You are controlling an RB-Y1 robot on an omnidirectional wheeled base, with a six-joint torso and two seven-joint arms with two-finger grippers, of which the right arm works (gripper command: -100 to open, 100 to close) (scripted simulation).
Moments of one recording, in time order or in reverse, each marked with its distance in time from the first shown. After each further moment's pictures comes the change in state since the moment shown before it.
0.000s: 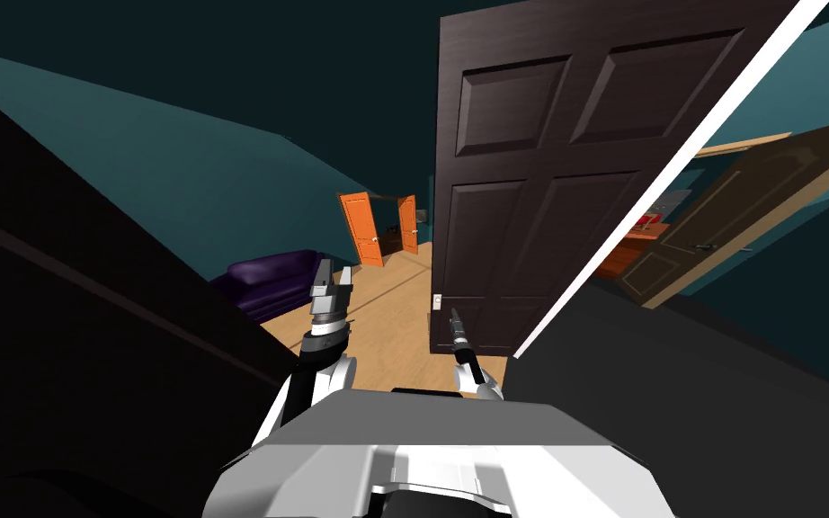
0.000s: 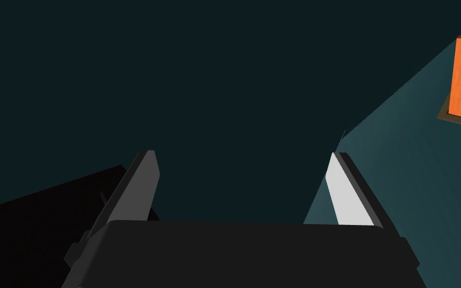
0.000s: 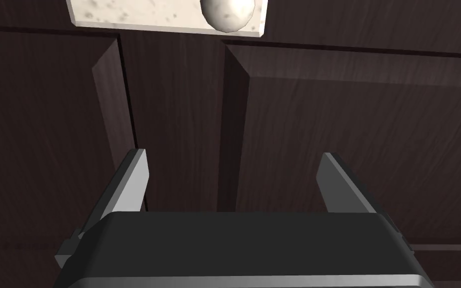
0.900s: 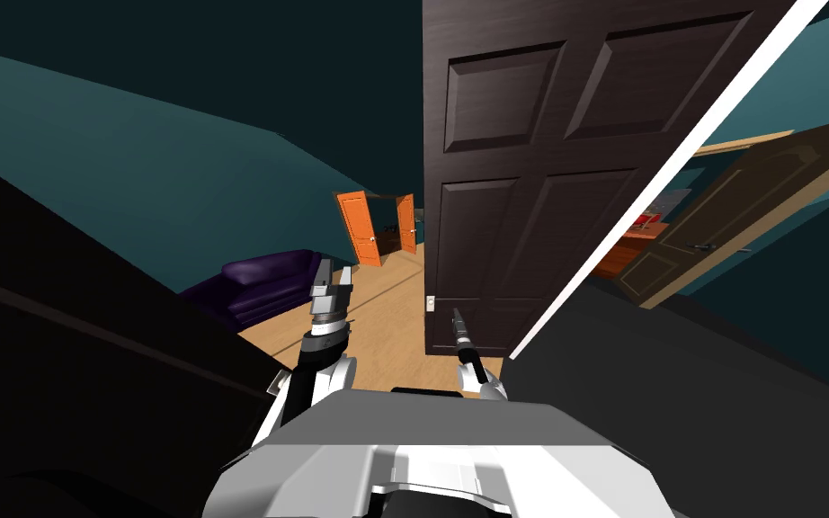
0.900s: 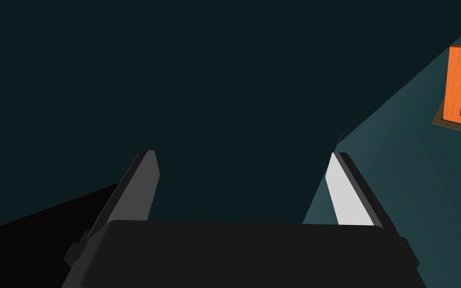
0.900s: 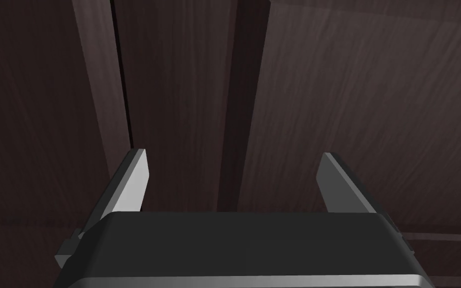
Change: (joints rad) arm -0.010 -0.029 0.006 0.017 -0.011 -0.007 0.007
